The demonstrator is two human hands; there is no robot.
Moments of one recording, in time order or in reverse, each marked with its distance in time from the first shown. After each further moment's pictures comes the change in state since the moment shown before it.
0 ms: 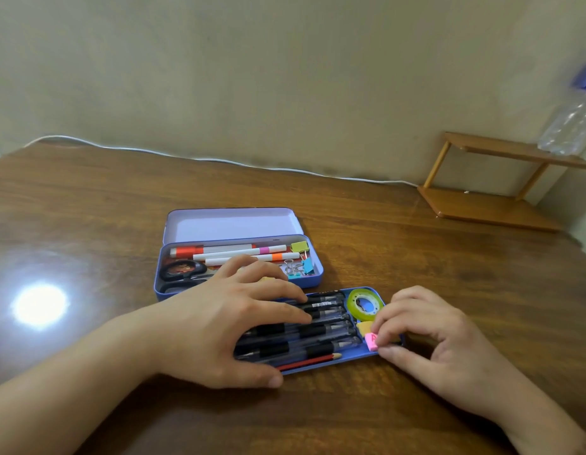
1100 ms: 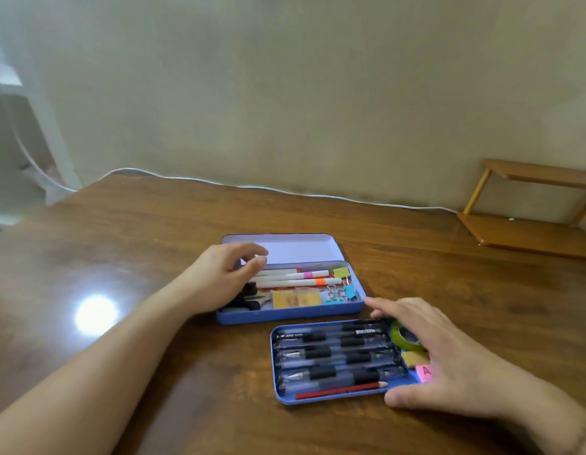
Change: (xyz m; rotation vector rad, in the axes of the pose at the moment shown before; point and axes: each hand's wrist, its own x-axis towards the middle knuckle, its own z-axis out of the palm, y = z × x) left_hand -0.018 -0.080 -0.015 -0.323 0.311 -0.727; right_hand 0.046 -0.027 0.003 -0.184 -0.417 0.147
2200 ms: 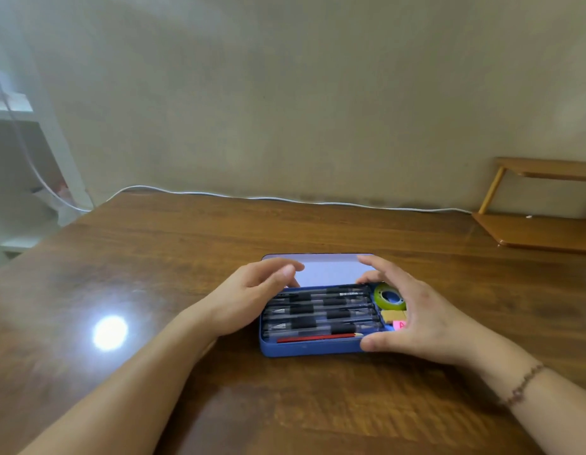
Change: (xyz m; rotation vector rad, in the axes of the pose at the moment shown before) left_hand -0.002 0.007 0.002 -0.388 -0.218 0.030; right_hand 0.071 -0.002 0.004 0.272 0.233 0.007
